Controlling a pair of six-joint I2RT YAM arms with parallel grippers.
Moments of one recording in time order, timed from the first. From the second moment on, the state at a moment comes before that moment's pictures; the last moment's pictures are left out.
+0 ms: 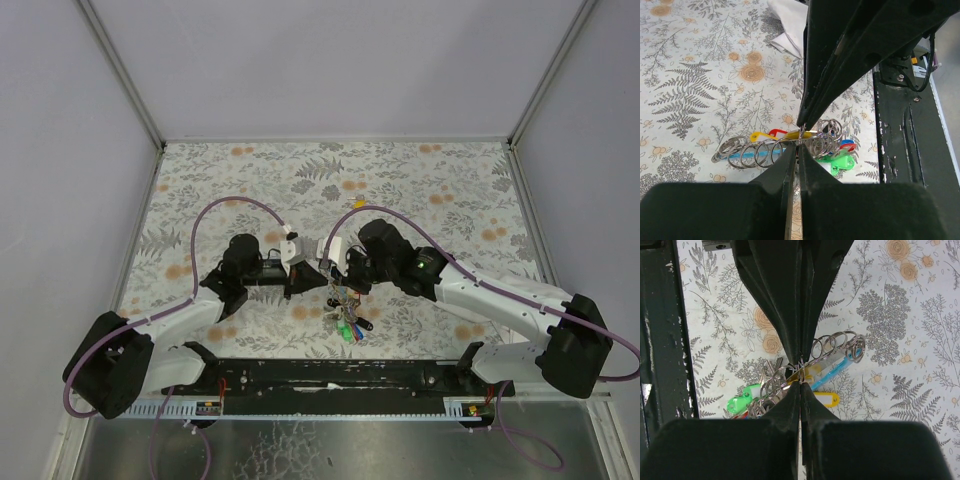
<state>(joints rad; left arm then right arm) -0.57 1.18 0.43 0.53 0.88 0.04 0.90 1.28 0.93 -0.36 -0.34 -0.43</state>
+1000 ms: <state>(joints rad) -0.58 1.17 0.40 0.55 0.84 0.02 0.90 1.13 0.80 -0.30 -0.29 -0.42</state>
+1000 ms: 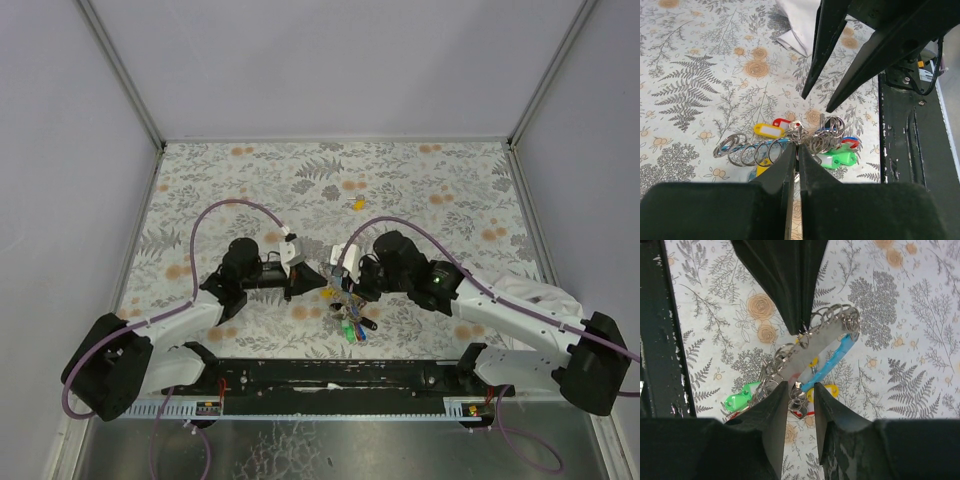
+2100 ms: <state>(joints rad) -0.57 0.92 0.59 0.49 0.43 -0.34 0.89 1.00 0.70 -0.19 -0.10 -0.19</state>
